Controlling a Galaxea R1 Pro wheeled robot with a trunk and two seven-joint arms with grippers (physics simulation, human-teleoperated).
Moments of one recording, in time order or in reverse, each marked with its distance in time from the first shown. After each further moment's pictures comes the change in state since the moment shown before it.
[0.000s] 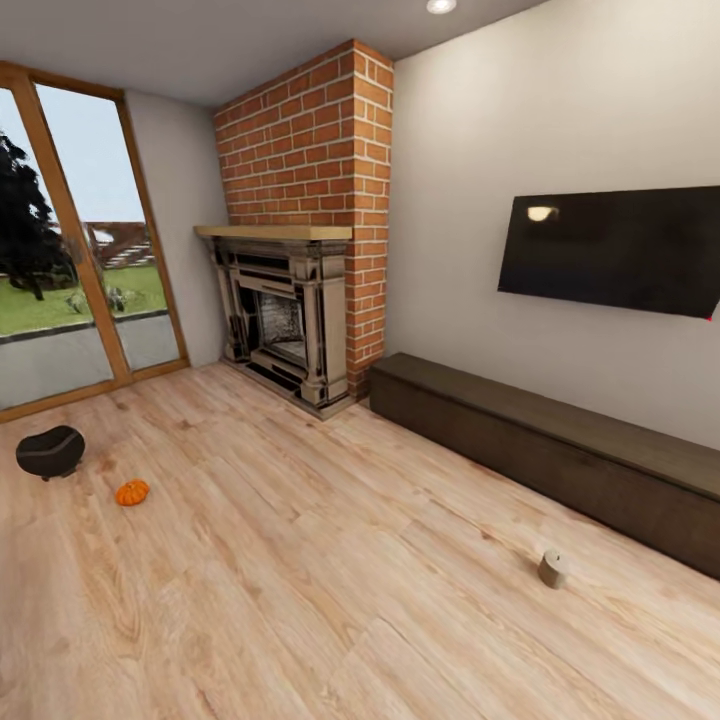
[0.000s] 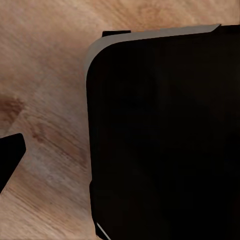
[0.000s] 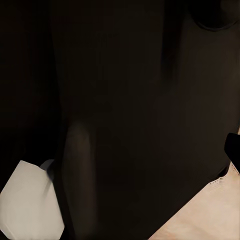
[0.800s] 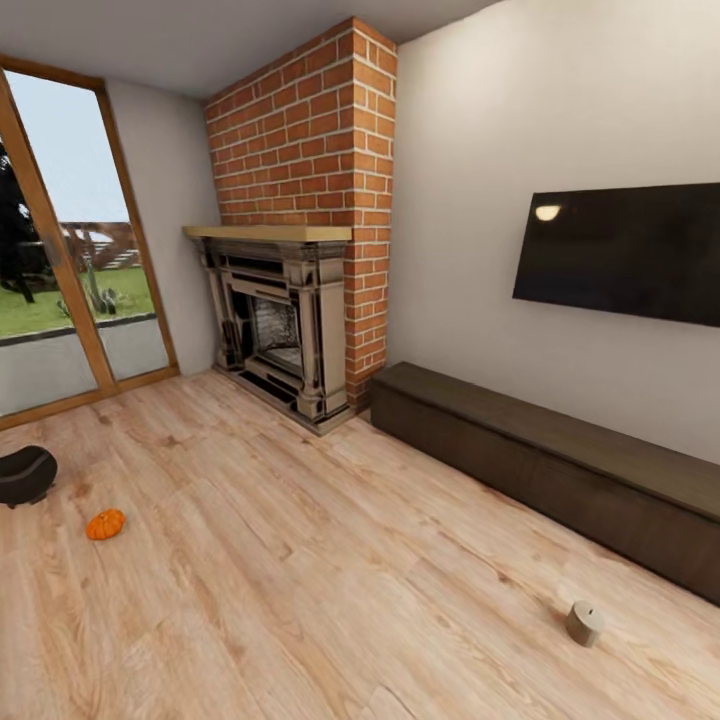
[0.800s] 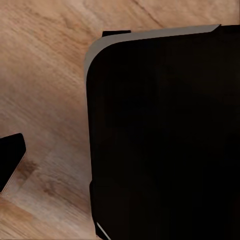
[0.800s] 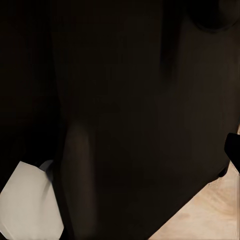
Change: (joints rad) left arm 0.000 0.000 0.000 0.000 0.000 0.000 0.000; right arm 0.000 -0.001 -0.001 -0.002 0.000 0.000 0.000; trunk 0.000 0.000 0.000
